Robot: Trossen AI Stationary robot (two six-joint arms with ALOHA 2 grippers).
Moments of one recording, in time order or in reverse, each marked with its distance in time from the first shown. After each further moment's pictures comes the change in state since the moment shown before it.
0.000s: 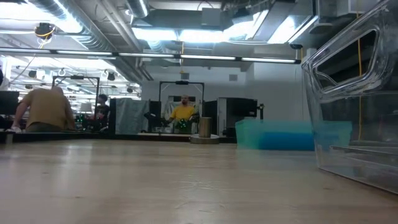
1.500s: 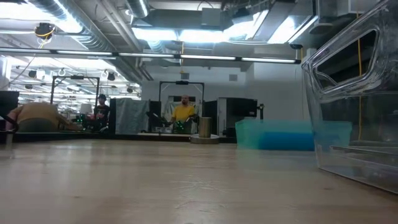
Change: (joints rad) left arm -0.580 0.202 0.168 0.110 -0.822 -0.348; right arm 0.056 0.010 0.000 -0.069 -0.006 0.067
